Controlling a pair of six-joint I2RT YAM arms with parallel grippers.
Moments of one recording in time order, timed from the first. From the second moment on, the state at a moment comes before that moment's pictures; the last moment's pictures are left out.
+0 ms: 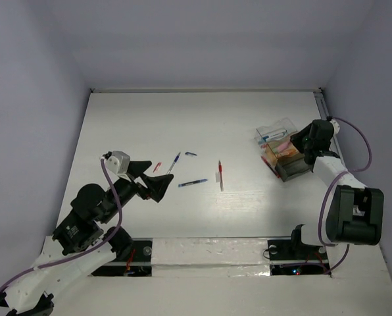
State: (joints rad) left arm -0.80 0.33 0.69 -0.33 -0.10 -0.33; right arm -0.14 1.36 0.77 0.06 0.08 0.70
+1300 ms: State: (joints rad) left arm -0.49 0.49 0.68 -0.33 -0.06 -0.35; right arm 0.61 1.85 1.41 -0.23 -0.35 0.24
